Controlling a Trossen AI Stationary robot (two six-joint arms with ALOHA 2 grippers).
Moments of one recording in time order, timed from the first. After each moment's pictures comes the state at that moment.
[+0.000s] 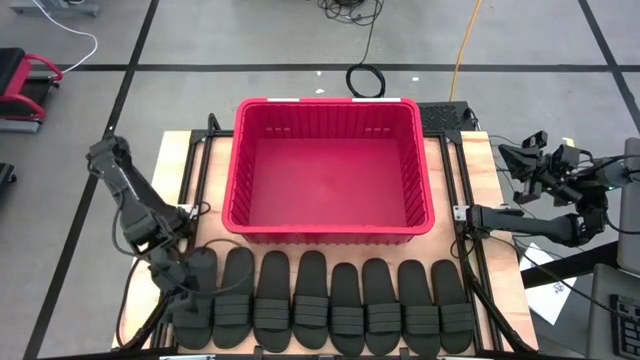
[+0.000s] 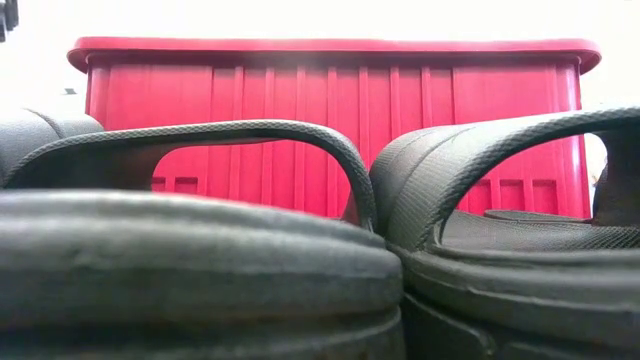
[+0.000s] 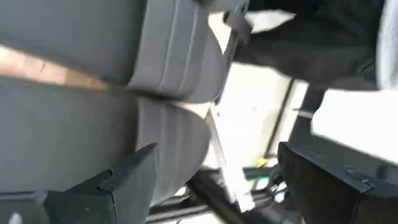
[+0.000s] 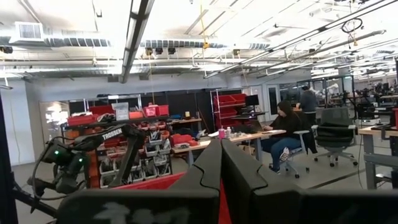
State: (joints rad) left arm -0.96 0.94 0.79 -0.76 0.18 -1.36; right arm -0.12 0.01 0.88 -0.55 0.28 0.03
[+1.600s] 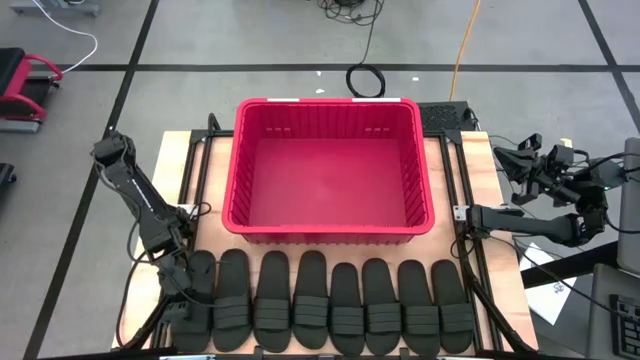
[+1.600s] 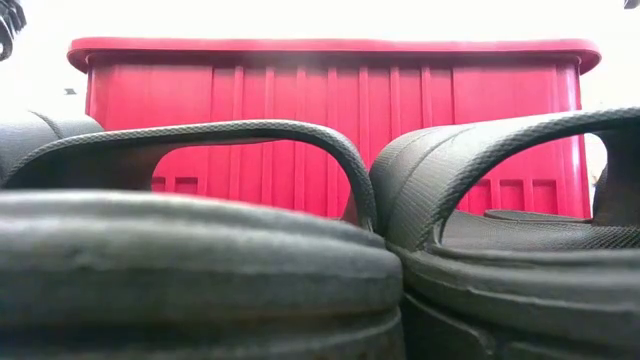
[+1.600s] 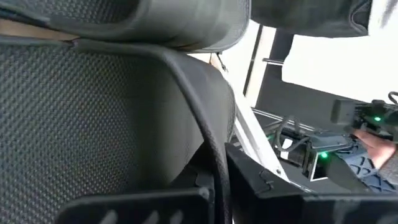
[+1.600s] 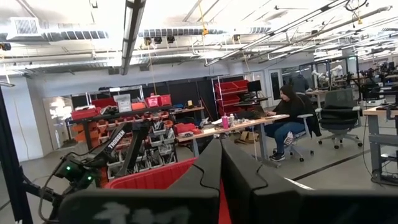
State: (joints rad) left arm -1.03 0.95 0.40 -0.14 0.37 -1.40; right arm -0.12 0.01 0.88 -0.61 0.28 0.09
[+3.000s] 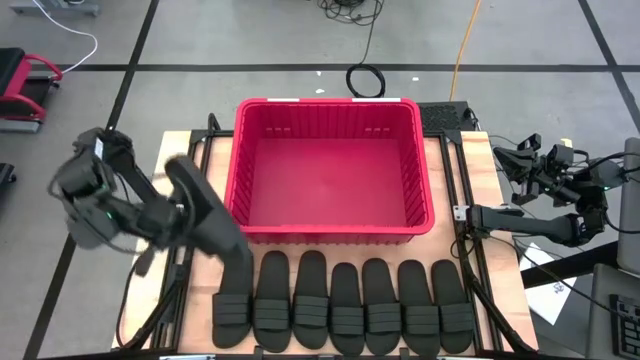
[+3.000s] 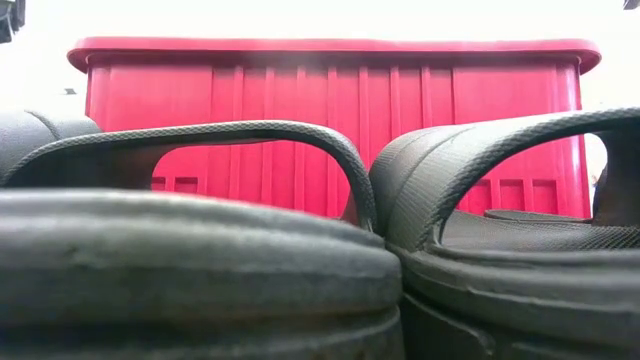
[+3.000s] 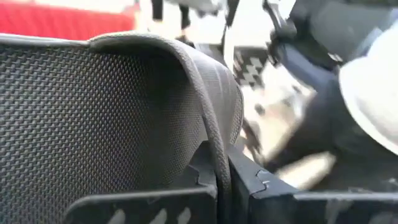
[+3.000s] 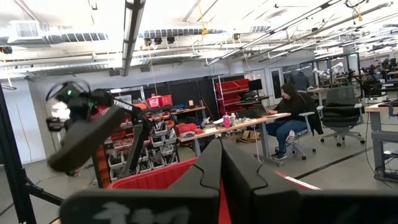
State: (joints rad) left arm -0.99 0.95 1.48 -1.15 -0.65 -0.65; right arm -0.12 0.01 0.88 -0.61 0.28 0.11
